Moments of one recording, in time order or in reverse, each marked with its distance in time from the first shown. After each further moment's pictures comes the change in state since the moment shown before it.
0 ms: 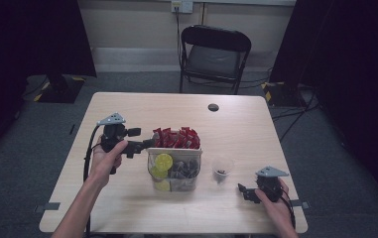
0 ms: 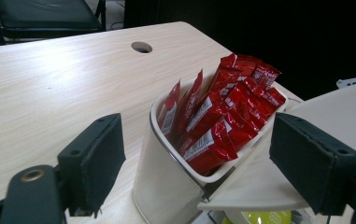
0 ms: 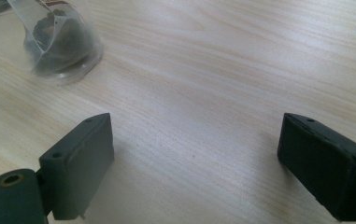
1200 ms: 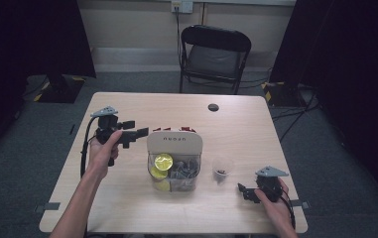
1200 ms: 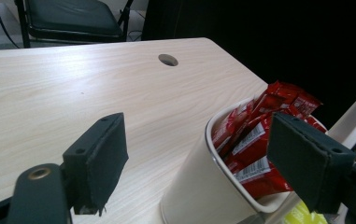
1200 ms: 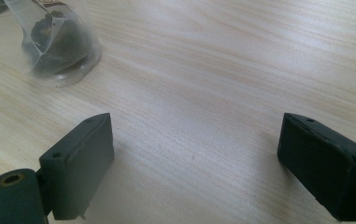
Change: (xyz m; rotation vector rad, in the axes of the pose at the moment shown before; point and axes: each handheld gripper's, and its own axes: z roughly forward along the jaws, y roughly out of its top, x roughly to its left) left arm 0.033 0.006 0.002 -0.056 0.049 -0.094; right arm 0.000 0.000 0.000 0.000 -0.005 0.005
